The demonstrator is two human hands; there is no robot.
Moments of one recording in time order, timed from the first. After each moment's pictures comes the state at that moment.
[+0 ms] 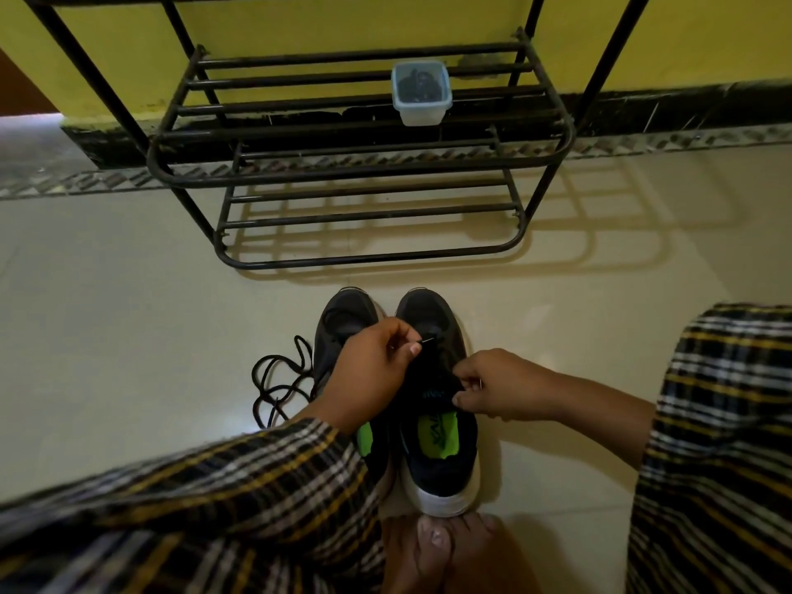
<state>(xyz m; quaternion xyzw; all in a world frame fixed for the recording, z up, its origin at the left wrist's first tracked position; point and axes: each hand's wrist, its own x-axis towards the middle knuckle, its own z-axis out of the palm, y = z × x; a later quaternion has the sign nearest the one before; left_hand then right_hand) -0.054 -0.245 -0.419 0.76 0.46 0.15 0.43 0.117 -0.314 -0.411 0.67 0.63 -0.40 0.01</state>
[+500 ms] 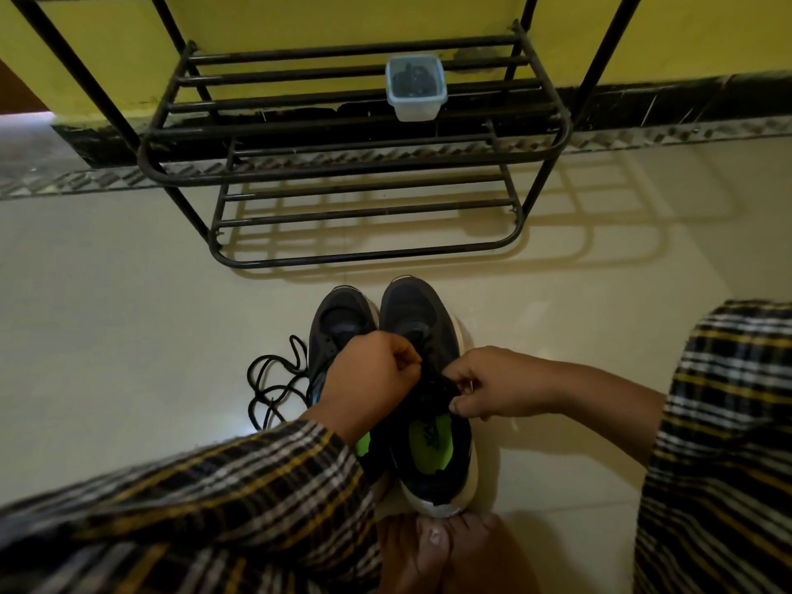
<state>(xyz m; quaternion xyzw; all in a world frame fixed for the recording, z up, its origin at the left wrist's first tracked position) -0.051 -0.248 -0.418 0.82 0.47 0.05 0.33 0.119 -0.311 -0.404 0.61 0.63 -0.48 -0.02</state>
